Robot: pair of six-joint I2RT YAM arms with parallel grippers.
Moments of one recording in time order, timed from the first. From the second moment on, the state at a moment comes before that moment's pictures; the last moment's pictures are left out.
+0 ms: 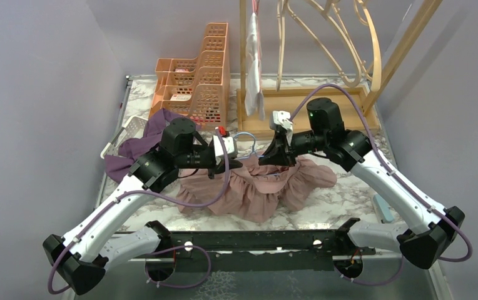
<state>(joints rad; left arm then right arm) -0.68 0.97 1.02 -0.45 0.70 0.39 0.63 1.18 1.20 -0.54 -0.89 -0.38</state>
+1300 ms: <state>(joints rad) -0.68 0.95 1.27 -0.44 0.75 0.19 0.63 1.00 1.31 -0.53 -0.83 -0.18</state>
